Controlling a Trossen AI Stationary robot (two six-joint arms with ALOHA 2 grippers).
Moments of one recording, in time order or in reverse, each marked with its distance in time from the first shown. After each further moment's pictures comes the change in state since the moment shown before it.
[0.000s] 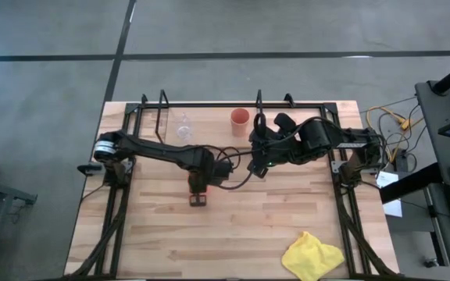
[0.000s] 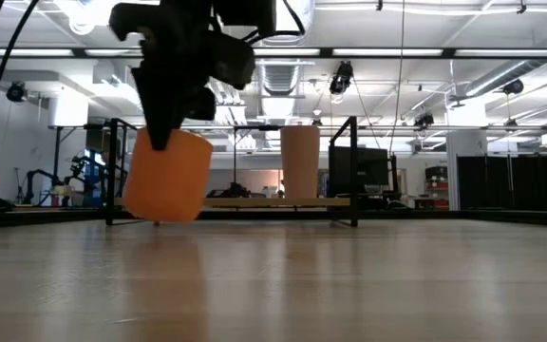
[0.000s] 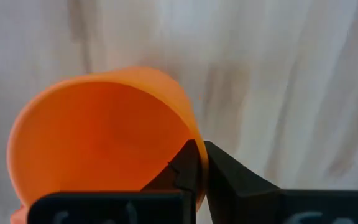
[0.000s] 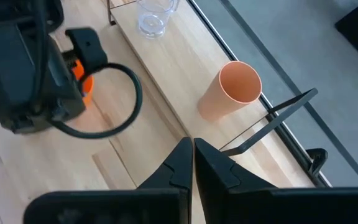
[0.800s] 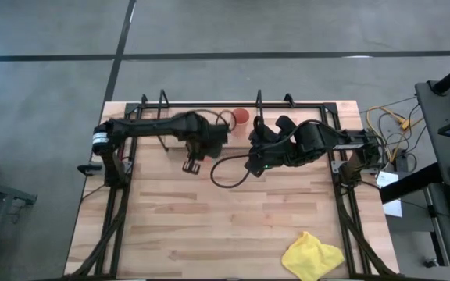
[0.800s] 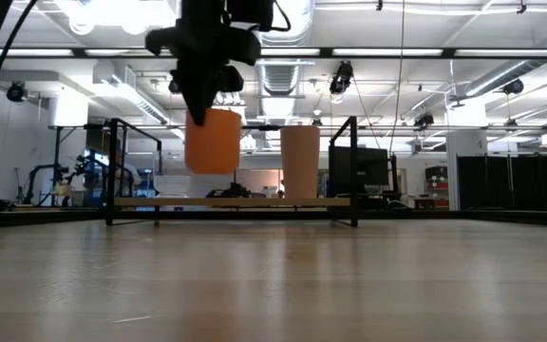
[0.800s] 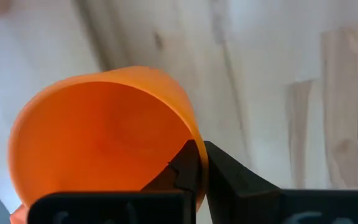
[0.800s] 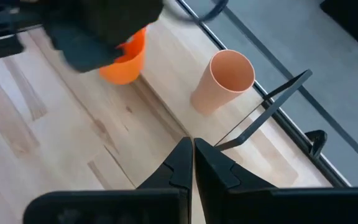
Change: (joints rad) left arm 0.219 -0.050 0.169 -0.159 -0.237 0.536; right arm -0.002 0.000 -0.055 0.000 0.036 0.124
